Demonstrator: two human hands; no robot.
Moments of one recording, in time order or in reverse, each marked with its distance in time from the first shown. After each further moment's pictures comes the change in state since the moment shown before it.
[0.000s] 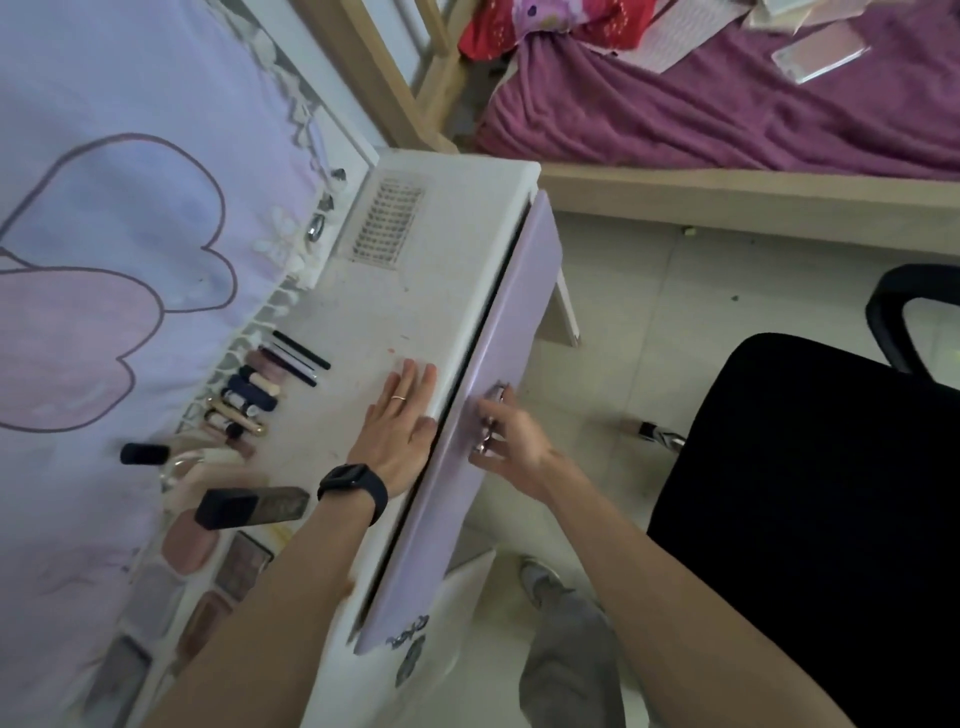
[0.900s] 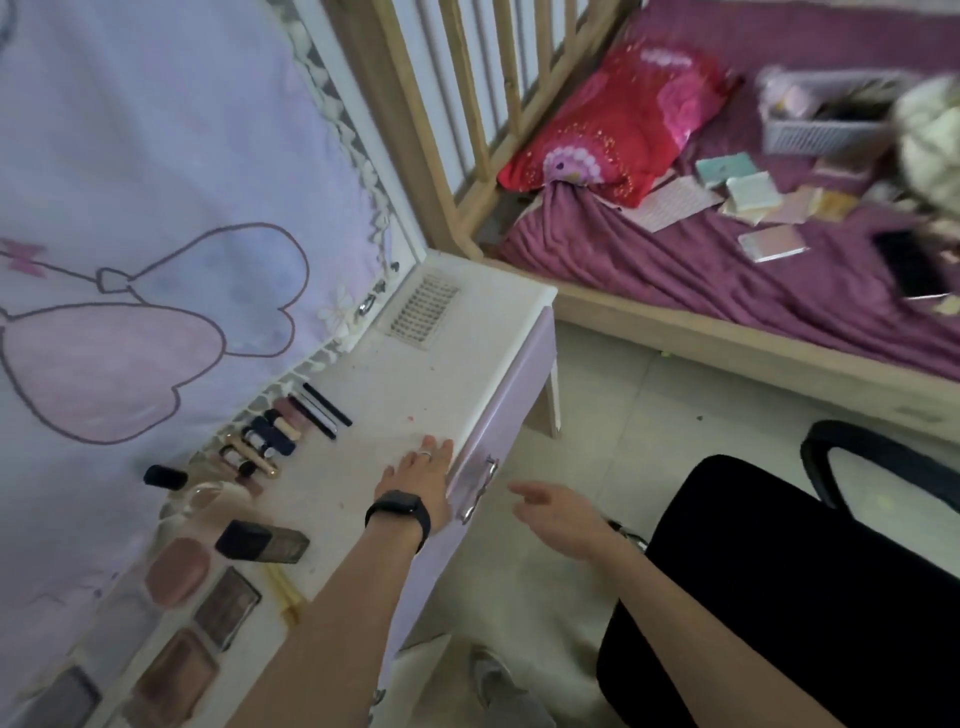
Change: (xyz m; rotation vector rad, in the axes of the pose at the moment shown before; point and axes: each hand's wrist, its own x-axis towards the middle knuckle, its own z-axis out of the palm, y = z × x) left_hand -0.010 0.045 -0.030 0.235 -0.142 -0.154; right_hand -0.075 -0.050 -0.020 -1.163 0.105 -0.161
